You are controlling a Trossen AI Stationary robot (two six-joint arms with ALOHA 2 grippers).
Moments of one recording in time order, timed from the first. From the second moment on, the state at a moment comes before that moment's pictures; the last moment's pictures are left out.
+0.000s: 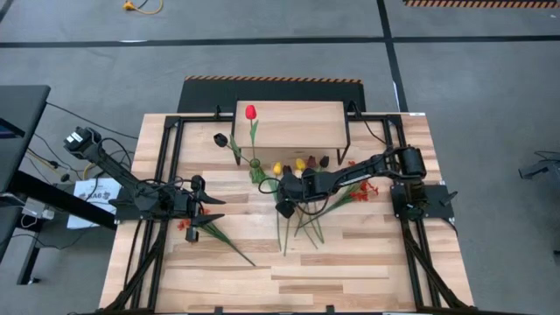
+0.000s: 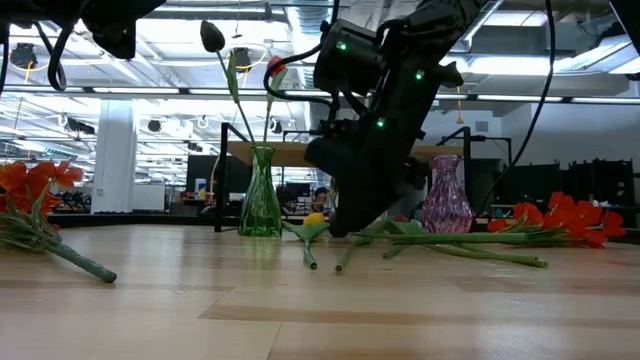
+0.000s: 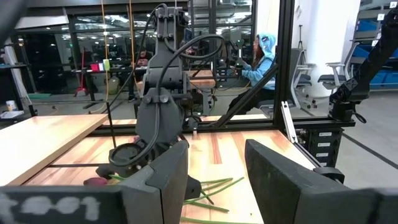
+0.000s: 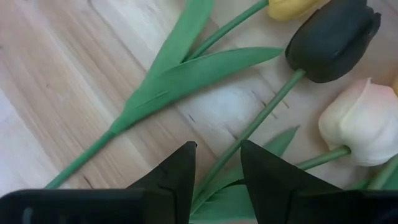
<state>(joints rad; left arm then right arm) -0.65 0.72 0.20 0.65 -0.63 0.08 0.06 2.00 1.25 -0.43 0.29 0.63</state>
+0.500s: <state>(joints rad) -0.65 0.72 0.20 0.65 -0.63 0.08 0.06 1.99 1.25 -0.41 0.29 0.62</state>
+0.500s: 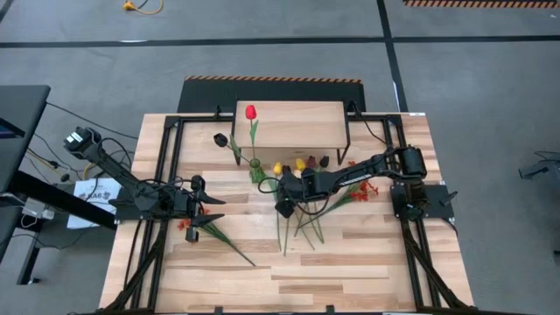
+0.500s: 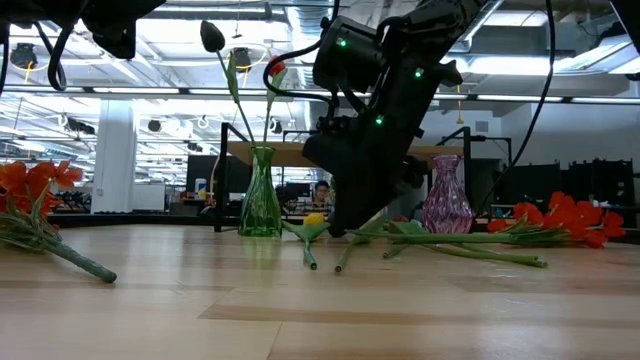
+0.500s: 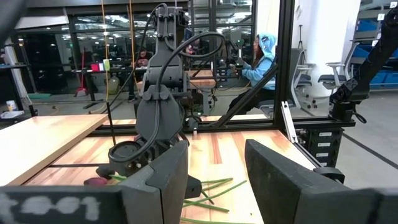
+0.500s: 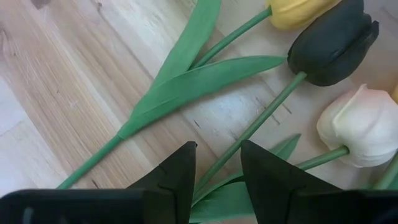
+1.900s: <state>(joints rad) -0.65 0.72 0.20 0.66 -0.61 0.07 0.04 2.00 1.25 -0.41 0.26 0.66</state>
